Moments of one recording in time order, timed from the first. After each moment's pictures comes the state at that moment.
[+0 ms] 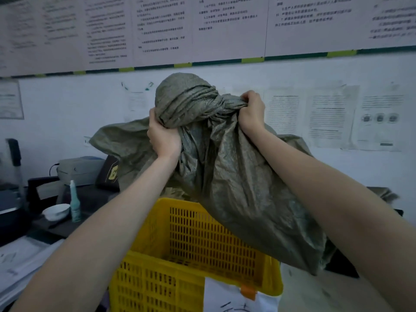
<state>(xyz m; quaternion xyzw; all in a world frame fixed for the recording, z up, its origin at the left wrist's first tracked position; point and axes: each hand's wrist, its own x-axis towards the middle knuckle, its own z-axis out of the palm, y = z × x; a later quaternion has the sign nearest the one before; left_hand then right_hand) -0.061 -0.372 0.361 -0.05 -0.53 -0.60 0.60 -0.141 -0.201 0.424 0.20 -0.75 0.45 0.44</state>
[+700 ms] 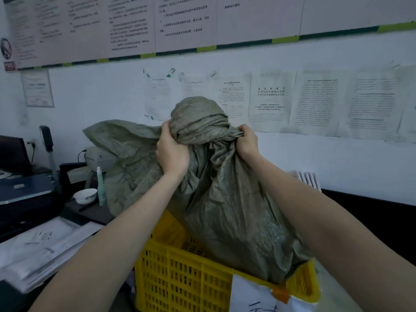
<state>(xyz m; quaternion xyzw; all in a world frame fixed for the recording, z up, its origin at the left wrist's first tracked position) -0.057 -0.422 0.303 0.11 -0.68 -0.43 0.59 -0.191 -0.283 0.321 0.22 -0.77 0.54 0.26</state>
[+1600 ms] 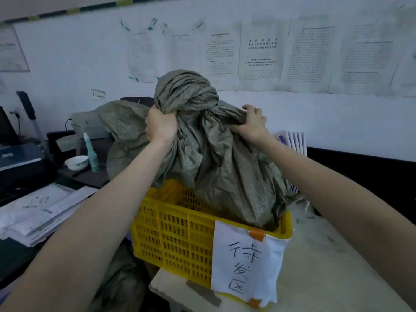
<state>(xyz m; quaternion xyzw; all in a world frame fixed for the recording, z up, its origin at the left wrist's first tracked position) -0.052 -0.396 0.275 0.23 -0.71 -0.51 0.43 -0.166 -0.205 0.263 0.19 -0.89 0.37 0.16</state>
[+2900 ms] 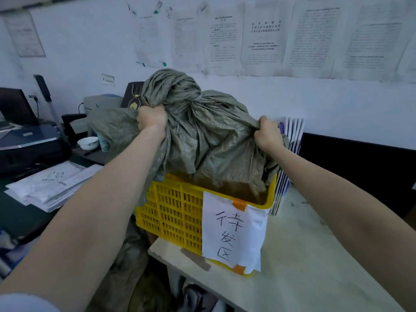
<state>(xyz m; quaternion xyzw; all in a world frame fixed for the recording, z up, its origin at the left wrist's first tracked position) -0.034 -0.388 0.249 0.35 -0.65 -0.55 0.41 -0.142 -0.134 0.211 0.16 -0.92 0.30 0.20</state>
